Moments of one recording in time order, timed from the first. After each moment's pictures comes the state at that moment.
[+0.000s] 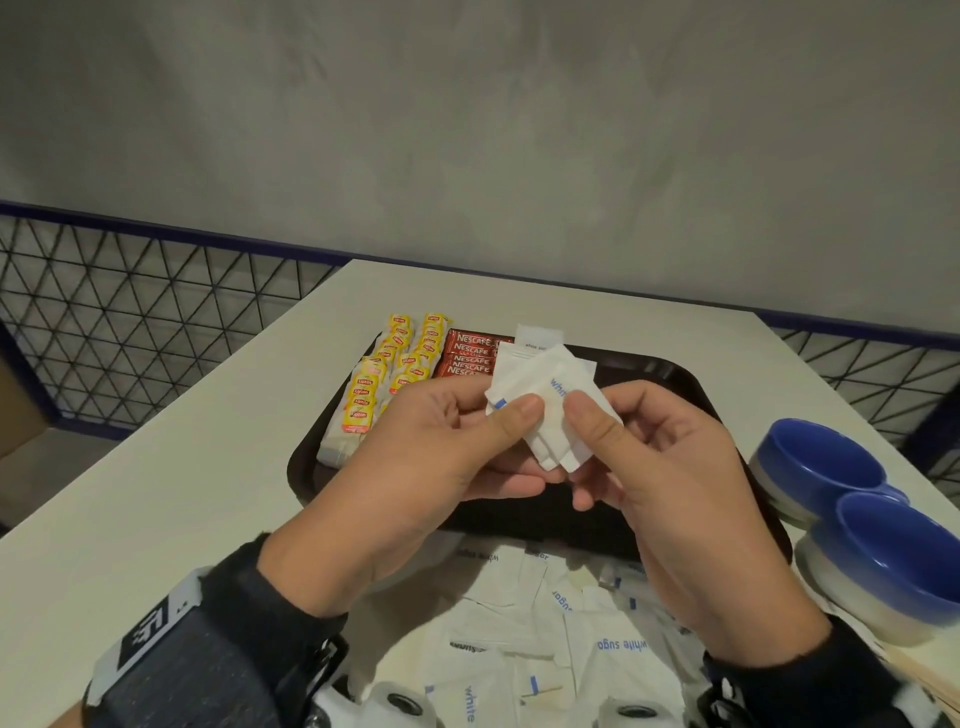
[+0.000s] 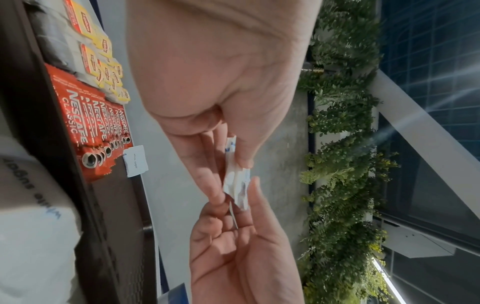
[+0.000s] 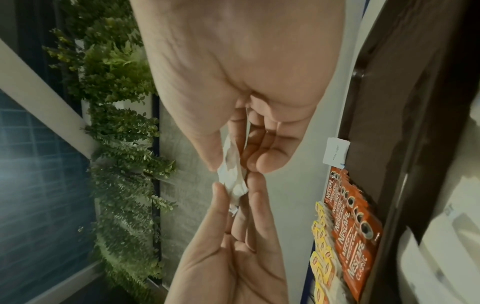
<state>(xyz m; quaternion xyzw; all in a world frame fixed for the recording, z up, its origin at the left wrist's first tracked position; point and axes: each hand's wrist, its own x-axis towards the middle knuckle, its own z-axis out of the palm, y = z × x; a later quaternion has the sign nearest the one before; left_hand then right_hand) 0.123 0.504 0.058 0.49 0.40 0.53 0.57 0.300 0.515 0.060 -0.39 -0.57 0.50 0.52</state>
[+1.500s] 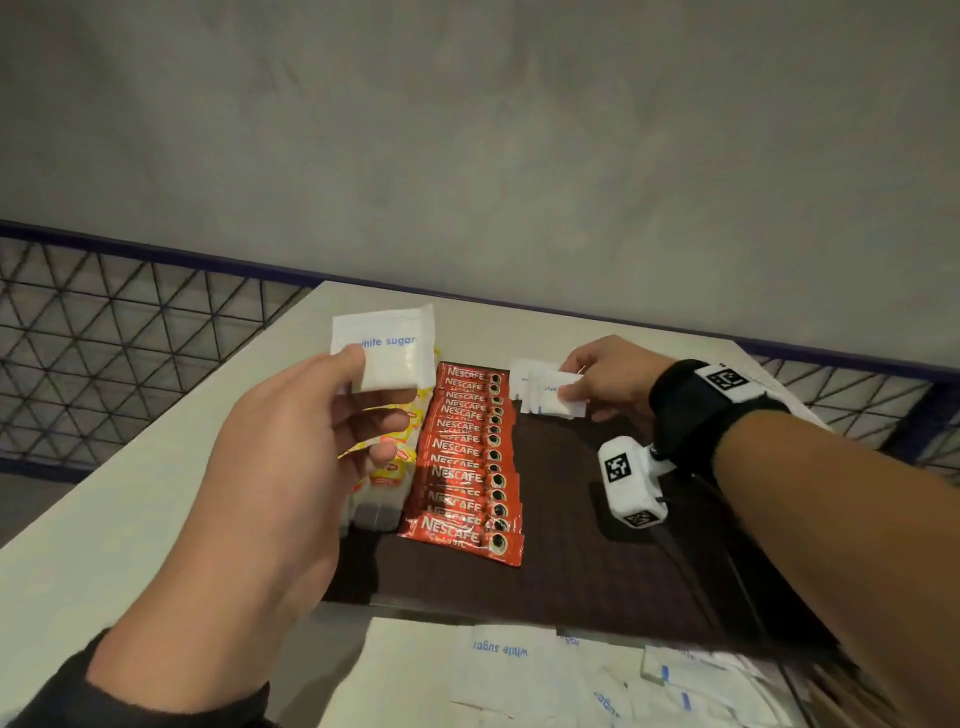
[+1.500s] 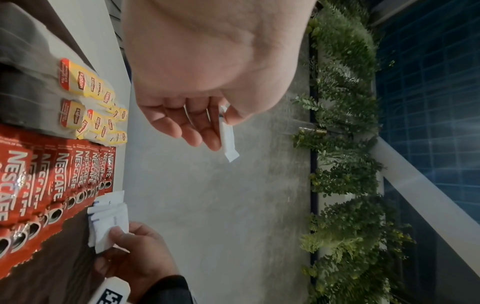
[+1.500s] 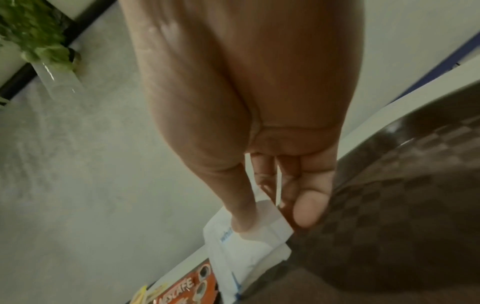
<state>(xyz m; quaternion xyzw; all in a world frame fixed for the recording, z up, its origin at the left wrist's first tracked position) 0.057 0.539 0.062 0.32 0.46 0.70 0.45 0.290 0.740 0.065 -0.63 -0.69 0.31 0.17</state>
